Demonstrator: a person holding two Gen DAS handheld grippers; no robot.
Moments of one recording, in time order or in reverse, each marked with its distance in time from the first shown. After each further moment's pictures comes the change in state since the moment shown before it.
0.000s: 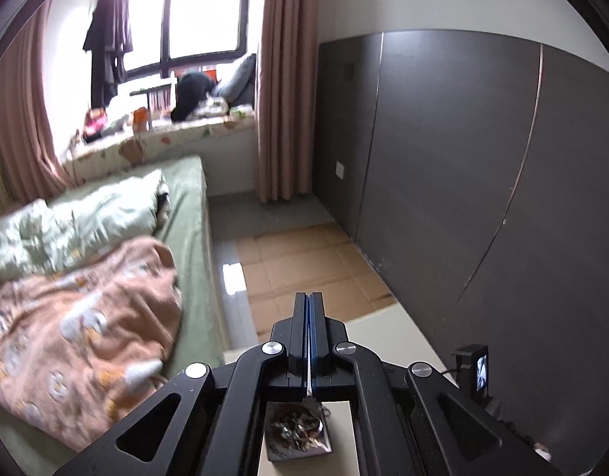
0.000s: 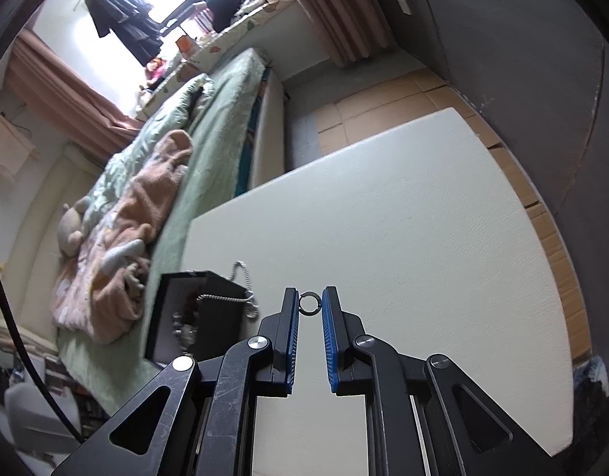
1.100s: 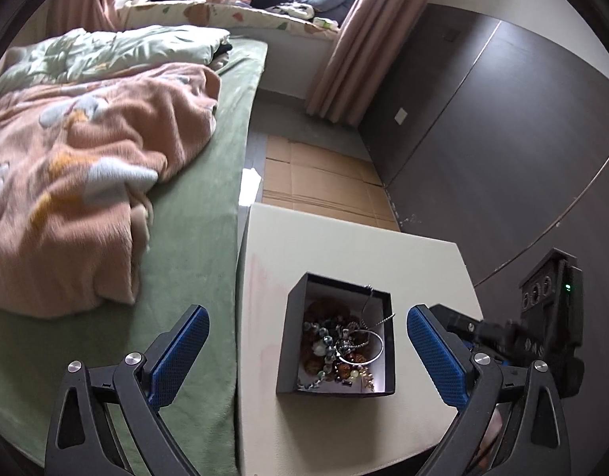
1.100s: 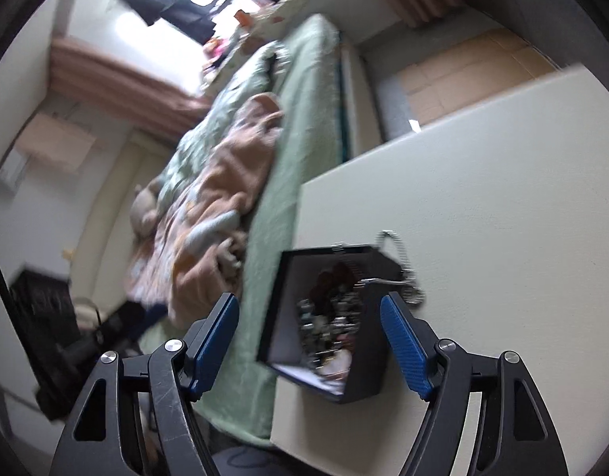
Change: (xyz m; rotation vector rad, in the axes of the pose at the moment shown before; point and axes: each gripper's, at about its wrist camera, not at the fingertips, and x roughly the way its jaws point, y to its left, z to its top) left arm 0.107 0.101 -0.181 -0.395 0.184 -0.016; right arm 0.059 0.072 -0.012 0.059 0.126 0.291
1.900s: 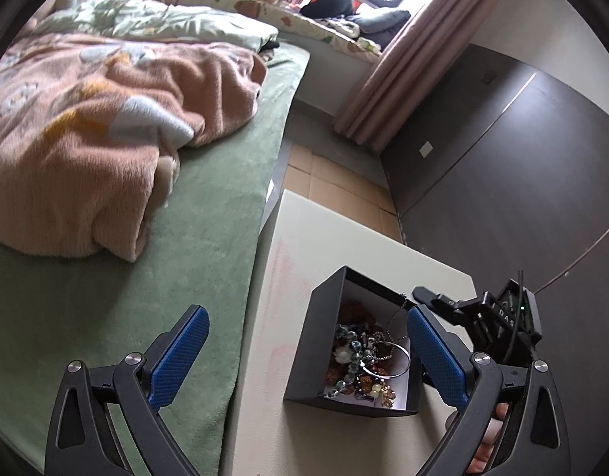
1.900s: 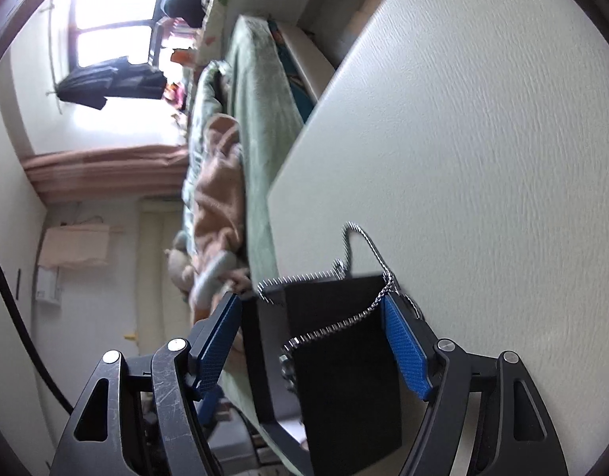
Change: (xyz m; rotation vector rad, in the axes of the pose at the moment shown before) left arm 0.022 0.039 -0.029 -0.194 -0.073 -0.004; right arm 0.072 -0.069 0.007 0.385 0.015 0.211
